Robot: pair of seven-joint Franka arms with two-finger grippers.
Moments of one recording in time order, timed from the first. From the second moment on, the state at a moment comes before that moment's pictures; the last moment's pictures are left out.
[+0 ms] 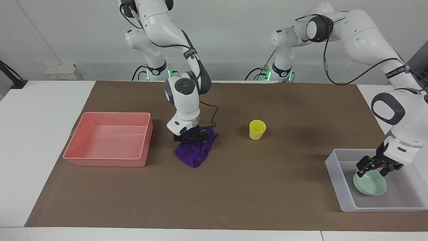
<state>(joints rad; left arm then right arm) 0.11 0.58 0.01 -1.30 -0.10 2.10 0.20 0.49 0.37 -0.09 -1.86 -0.02 2.35 0.41</state>
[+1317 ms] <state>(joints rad) -0.36 0.18 0.00 -1.88 -0.10 2.10 -0.18 0.49 0.43 -0.09 -1.88 -0.03 2.41 0.41</state>
